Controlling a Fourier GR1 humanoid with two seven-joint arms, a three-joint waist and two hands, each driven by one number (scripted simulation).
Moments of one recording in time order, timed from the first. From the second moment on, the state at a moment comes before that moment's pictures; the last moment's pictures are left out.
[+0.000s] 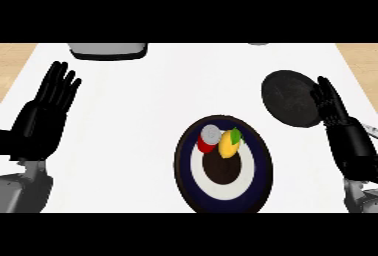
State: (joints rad) left arm -0.20 0.35 -0.02 -1.63 0.36 0.12 0.06; right arm -0.11 -0.50 0.21 -1.68 -0.22 -0.24 -0.08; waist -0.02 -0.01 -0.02
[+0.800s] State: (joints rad) left arm -0.21 0.35 -0.05 -1.48 0.18 0.22 0.06; right arm 0.00 -0.49 0.27 -1.56 0.04 -0.36 -0.28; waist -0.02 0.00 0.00
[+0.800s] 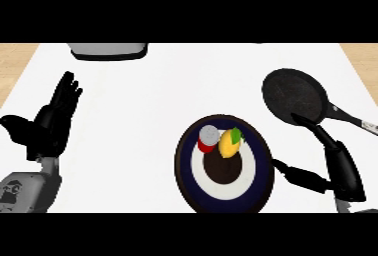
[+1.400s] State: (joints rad) left arm -0.22 0.32 -0.06 -1.46 0.16 0.20 0.06; right arm -0.03 -0.87 0.21 -1.98 0.09 -0.10 0.28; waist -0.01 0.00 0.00
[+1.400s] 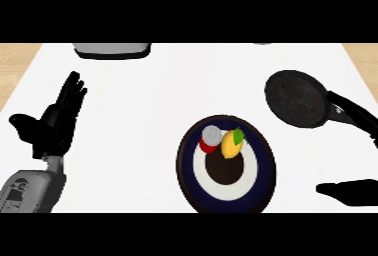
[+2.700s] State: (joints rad) left arm -0.23 0.28 0.01 -1.45 0.11 0.14 0.06; right arm -0.45 -0.45 0.40 -1.90 0.32 0.22 0.80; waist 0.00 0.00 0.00
